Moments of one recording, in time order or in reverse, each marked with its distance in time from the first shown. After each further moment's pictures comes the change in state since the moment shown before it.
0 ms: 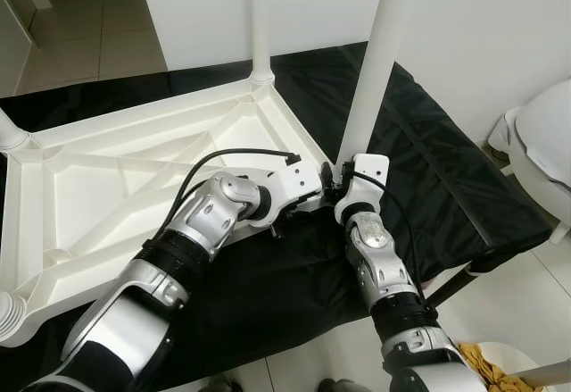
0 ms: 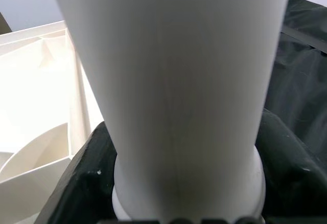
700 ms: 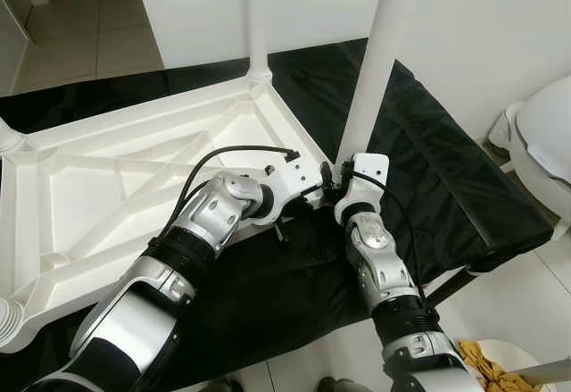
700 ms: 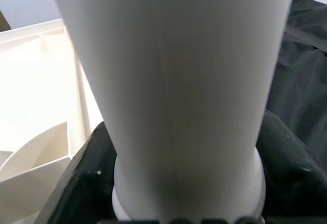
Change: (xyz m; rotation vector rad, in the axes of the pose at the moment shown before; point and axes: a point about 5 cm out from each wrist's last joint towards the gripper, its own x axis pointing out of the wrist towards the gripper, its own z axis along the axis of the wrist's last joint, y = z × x) left arm -0.001 0.004 0.000 -0.040 0.006 0.014; right arm -0.002 0.003 0.003 -0.011 0.001 0.024
